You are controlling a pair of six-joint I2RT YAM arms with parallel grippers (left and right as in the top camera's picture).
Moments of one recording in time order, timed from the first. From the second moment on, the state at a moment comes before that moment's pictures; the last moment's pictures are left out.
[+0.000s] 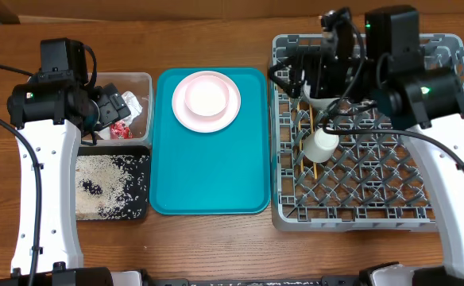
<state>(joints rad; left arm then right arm) 0.11 1.53 1.60 -1.26 -0.17 -0.44 0.25 1.54 1.73 -0.95 -0.61 0.31</state>
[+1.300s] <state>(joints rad) 0.11 1.53 1.60 -1.26 -0.17 -0.44 0.71 2.21 1.72 -0.40 -0.13 0.18</state>
